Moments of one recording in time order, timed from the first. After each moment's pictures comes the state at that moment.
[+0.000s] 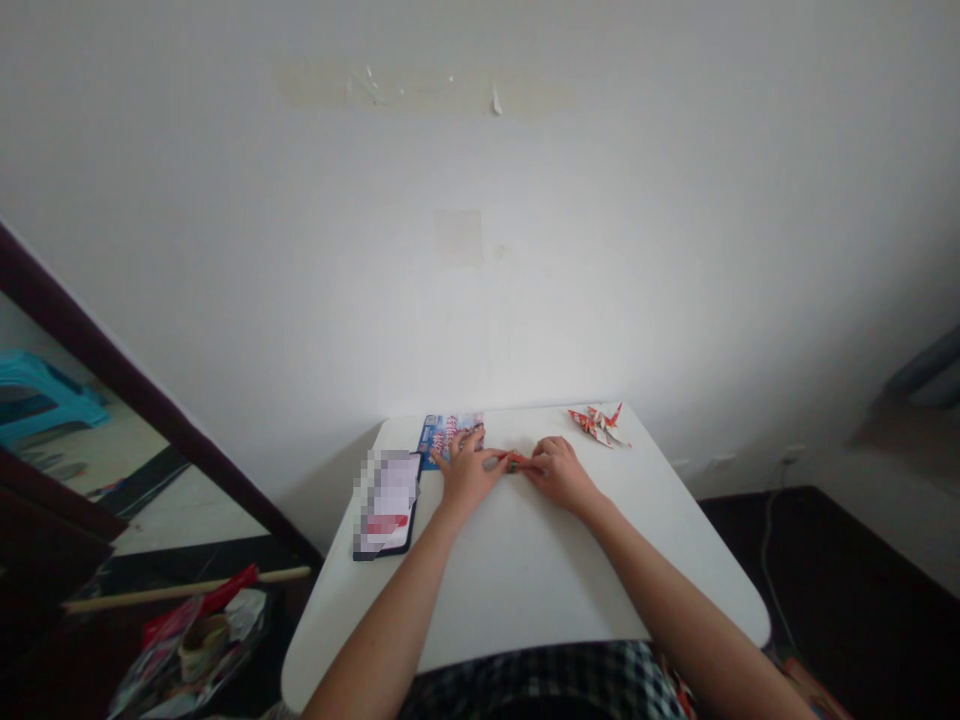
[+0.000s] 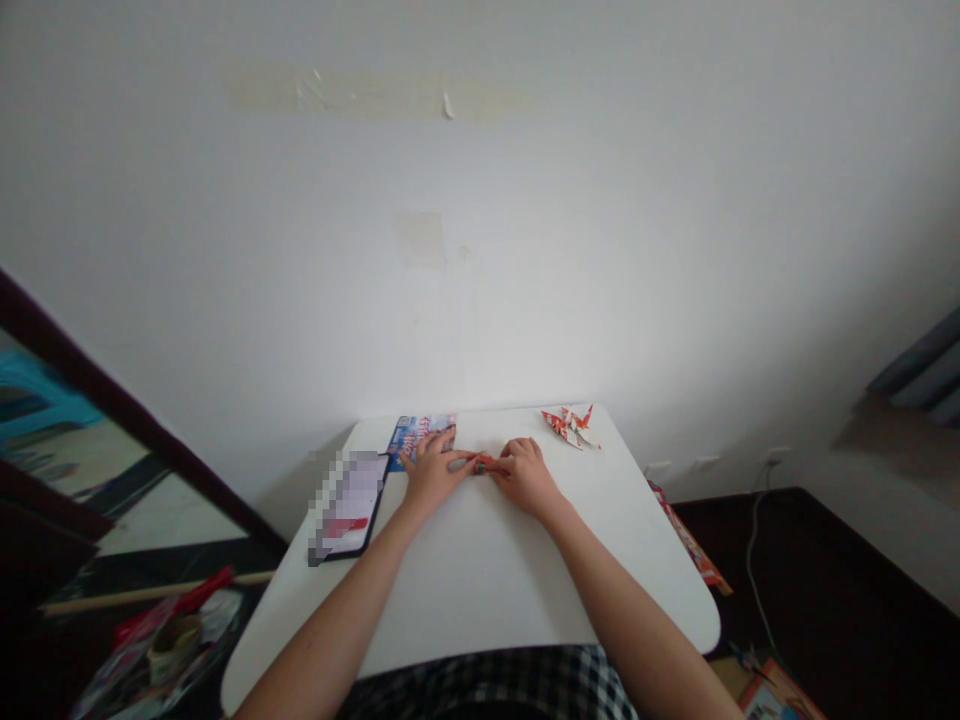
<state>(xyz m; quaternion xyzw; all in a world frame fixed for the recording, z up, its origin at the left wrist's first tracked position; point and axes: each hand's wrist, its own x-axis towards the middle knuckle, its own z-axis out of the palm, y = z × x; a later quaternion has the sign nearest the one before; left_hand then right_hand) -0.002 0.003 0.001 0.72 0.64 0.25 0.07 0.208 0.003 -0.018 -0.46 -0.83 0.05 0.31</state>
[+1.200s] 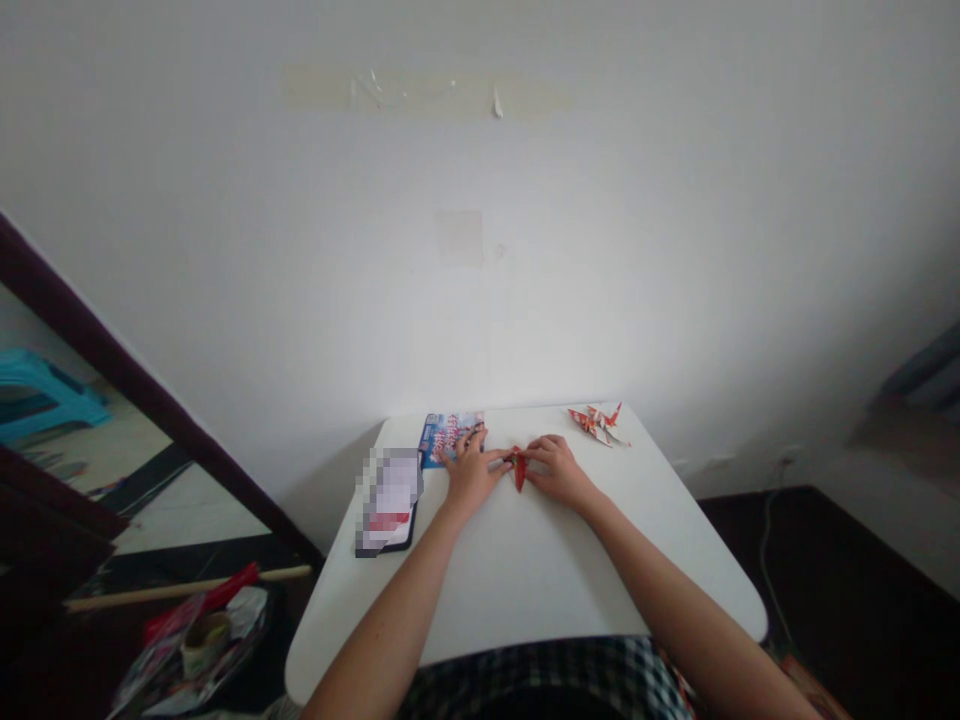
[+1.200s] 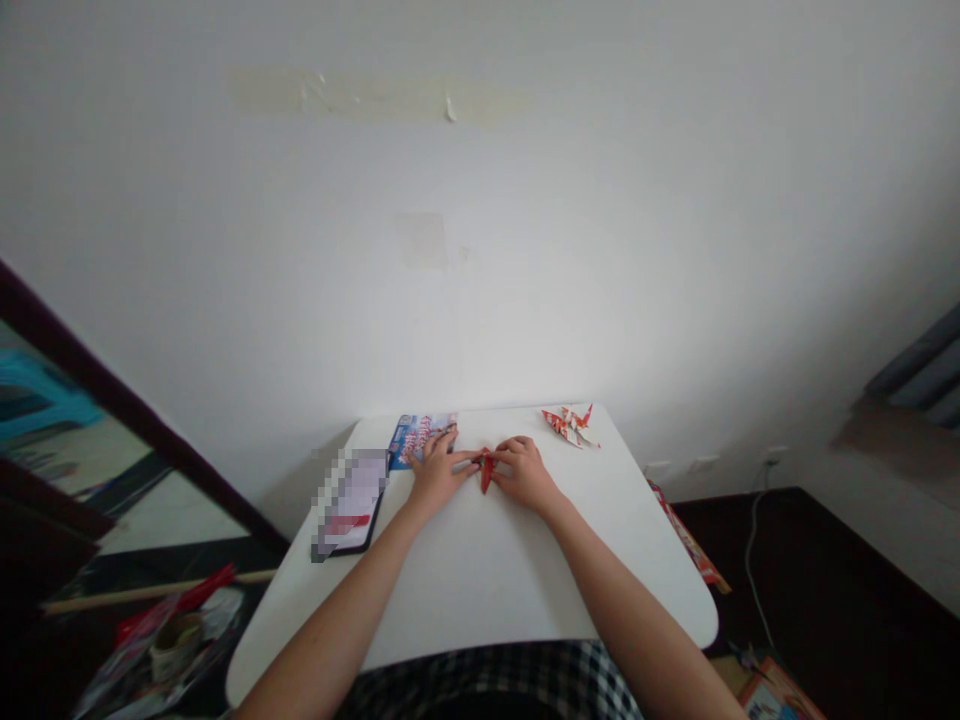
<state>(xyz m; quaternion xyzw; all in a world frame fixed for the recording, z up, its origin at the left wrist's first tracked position) -0.002 0.008 -0.008 0.75 0.63 0.21 0.08 0.210 0.015 -0.029 -0.45 -0.82 0.09 0.33</state>
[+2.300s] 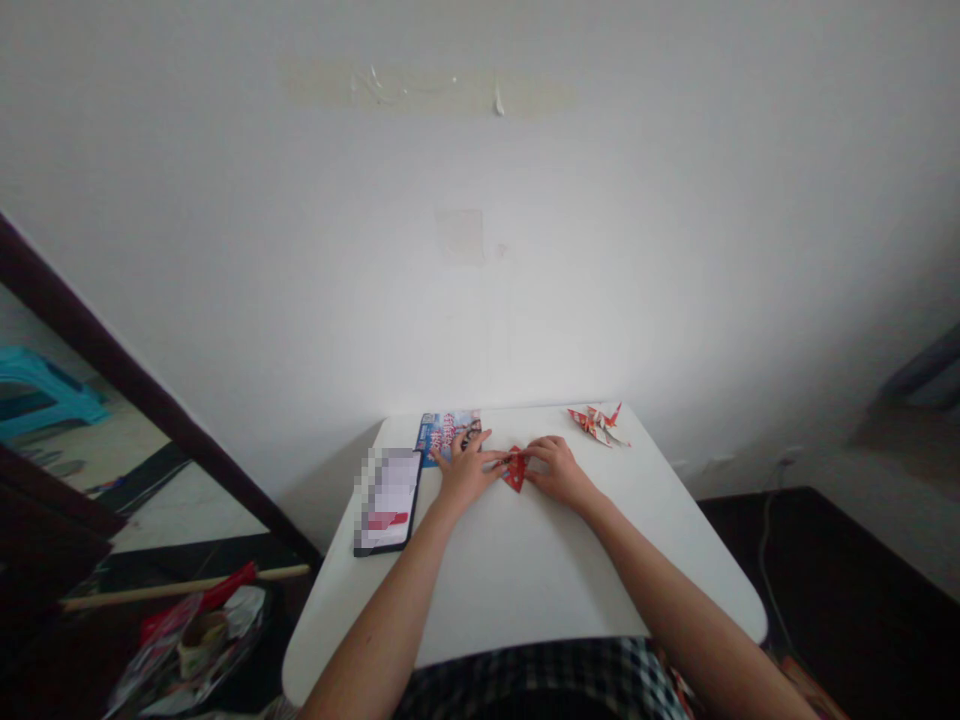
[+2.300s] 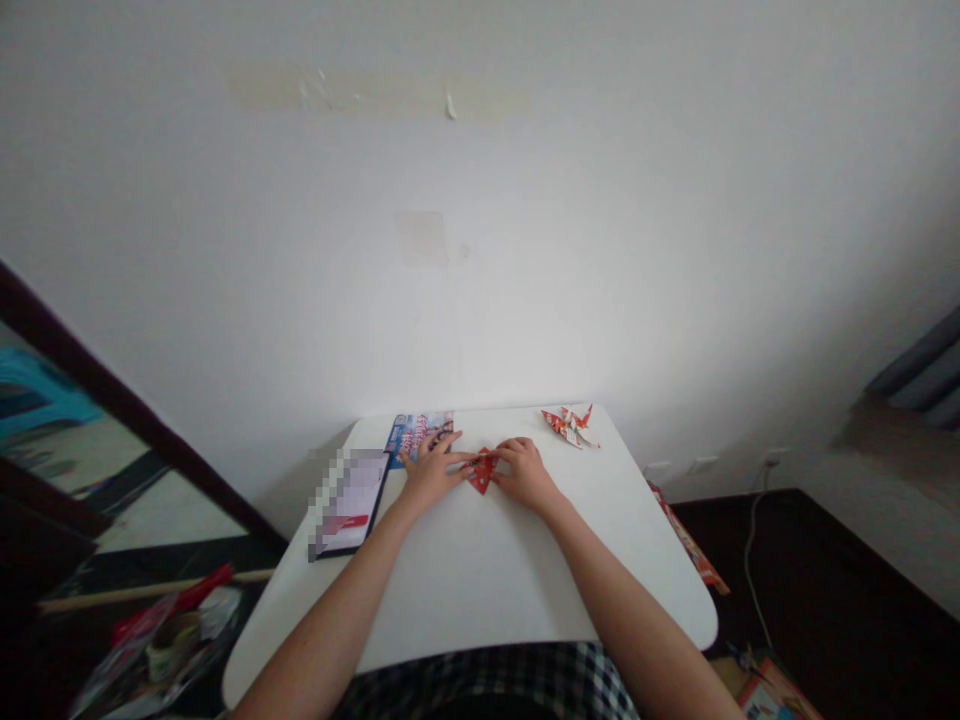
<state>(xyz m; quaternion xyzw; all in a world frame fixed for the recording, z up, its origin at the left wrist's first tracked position) -0.012 0.007 0.003 0.76 0.61 0.19 0.12 0.210 0.013 -0.027 -0.47 -0.81 0.10 0.33</state>
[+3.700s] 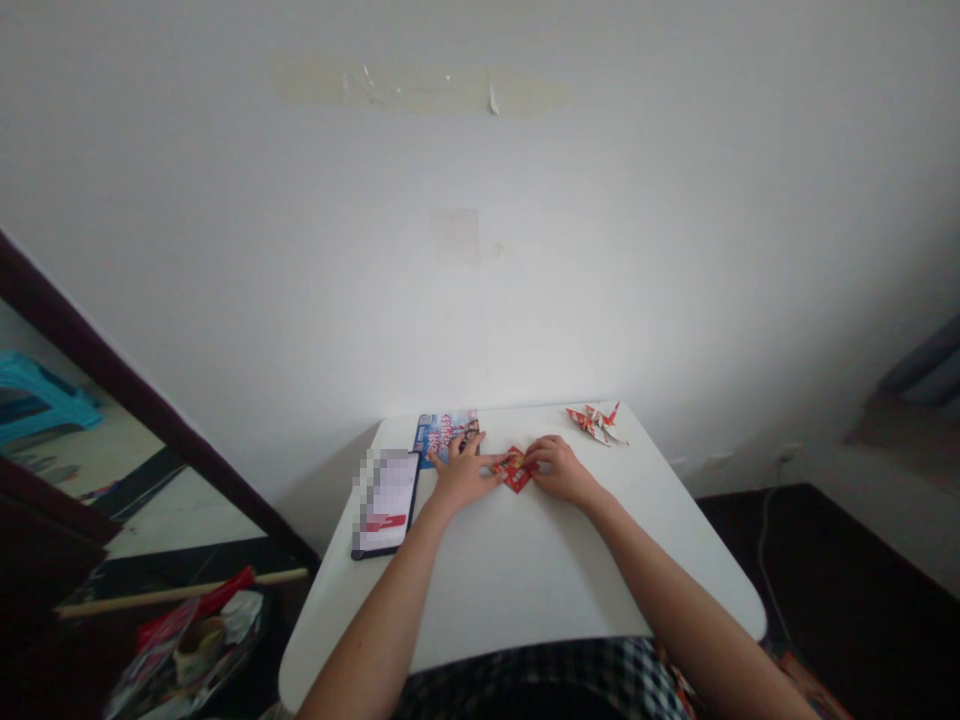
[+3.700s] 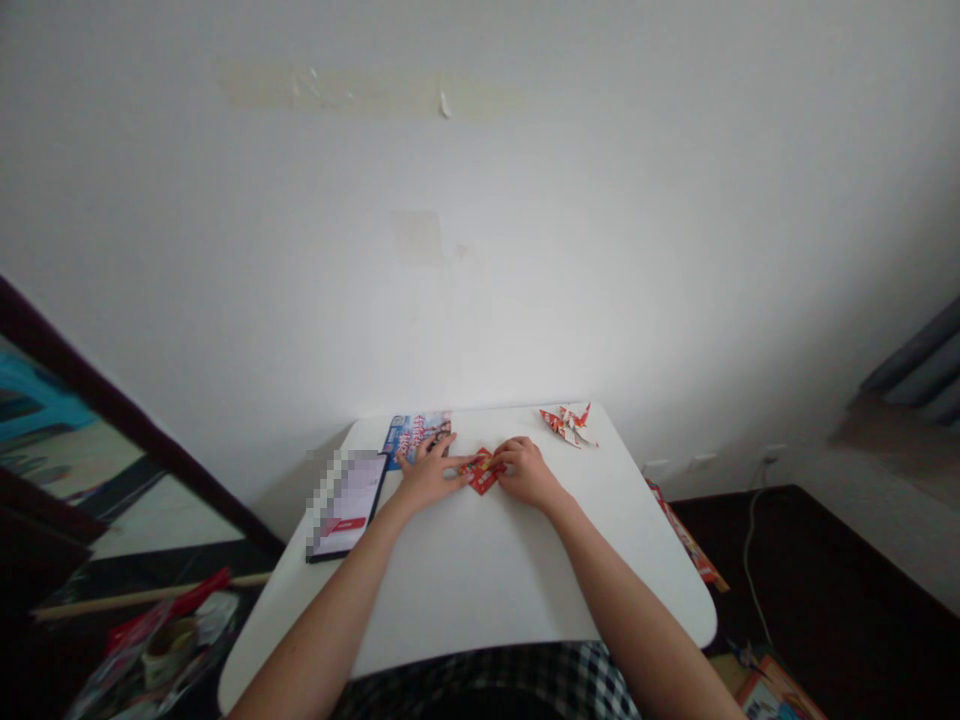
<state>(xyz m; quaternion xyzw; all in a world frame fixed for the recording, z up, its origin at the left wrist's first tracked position) -0.019 0.008 0.007 0.78 0.61 0.09 0.11 0.219 0.016 -0.023 -0.42 -0.83 0.13 0.35</state>
